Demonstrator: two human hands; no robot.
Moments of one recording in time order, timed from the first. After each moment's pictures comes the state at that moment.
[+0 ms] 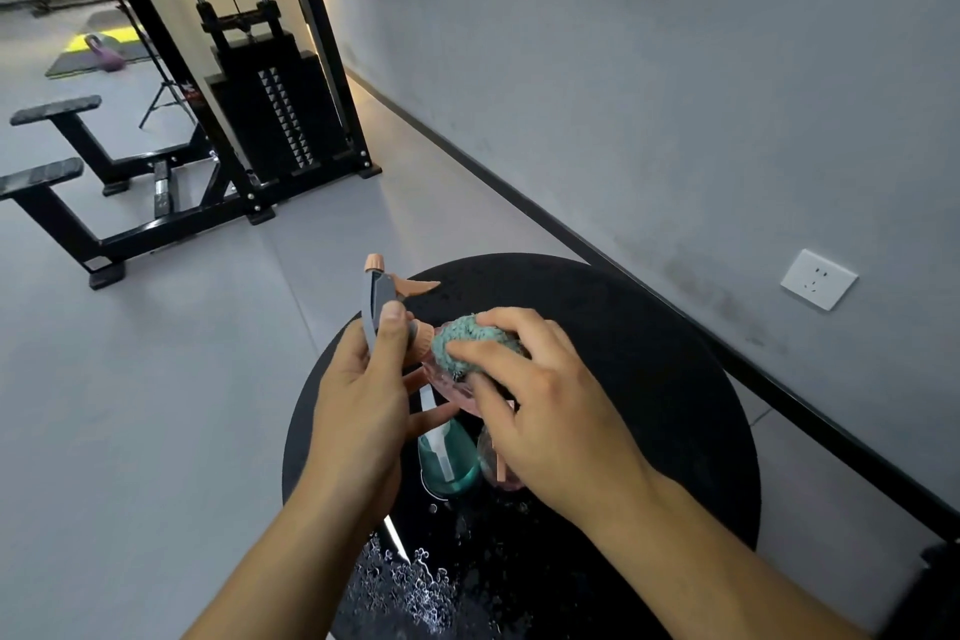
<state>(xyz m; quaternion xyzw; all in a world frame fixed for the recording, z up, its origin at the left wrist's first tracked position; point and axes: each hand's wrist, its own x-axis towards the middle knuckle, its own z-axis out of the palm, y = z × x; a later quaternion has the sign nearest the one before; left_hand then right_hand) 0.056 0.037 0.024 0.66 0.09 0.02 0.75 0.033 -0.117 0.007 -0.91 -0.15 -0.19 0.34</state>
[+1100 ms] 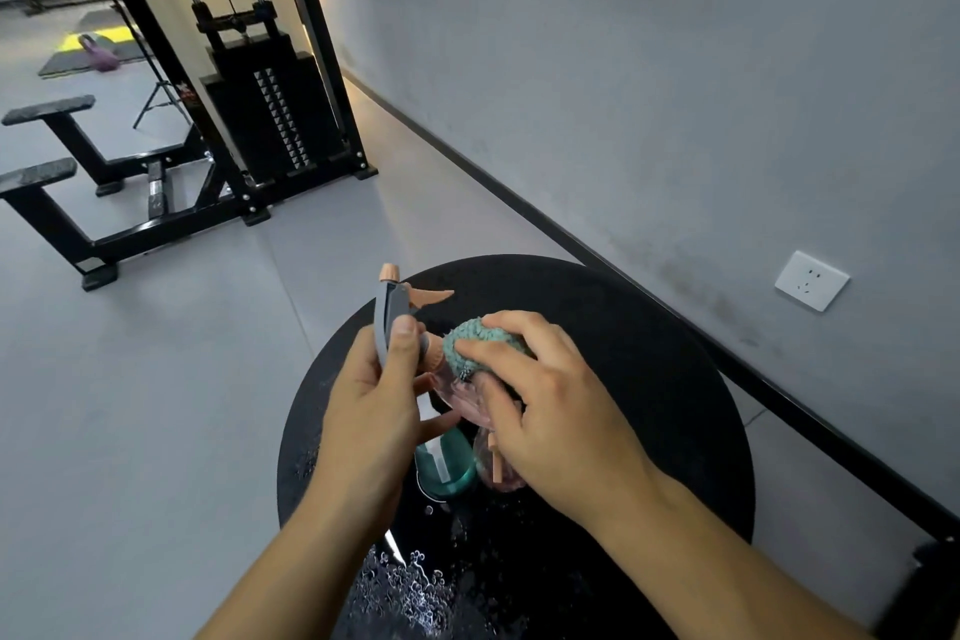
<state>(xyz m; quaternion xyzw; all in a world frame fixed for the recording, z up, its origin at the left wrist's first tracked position) 0.052 0.034 0.015 0.68 0.06 0.02 0.73 0.032 -0.124 0.005 -0.92 -0.14 -0.17 0.34</state>
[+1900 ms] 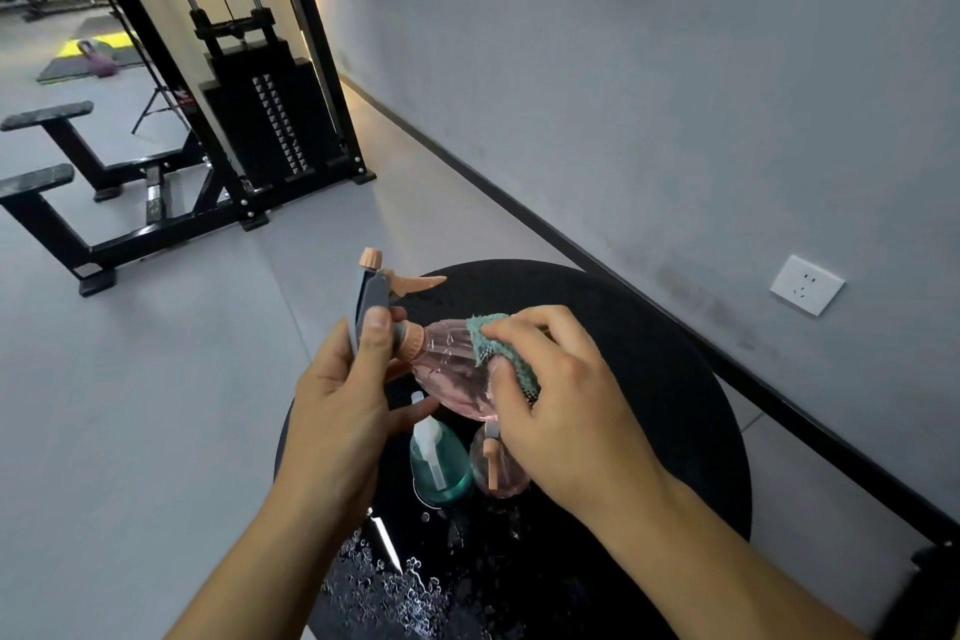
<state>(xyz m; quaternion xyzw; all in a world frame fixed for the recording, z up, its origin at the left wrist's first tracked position) 0.059 0.047 0.022 0.64 0.04 0.03 0.76 0.032 -0.130 0.014 -0.90 -0.07 -0.19 0.39</state>
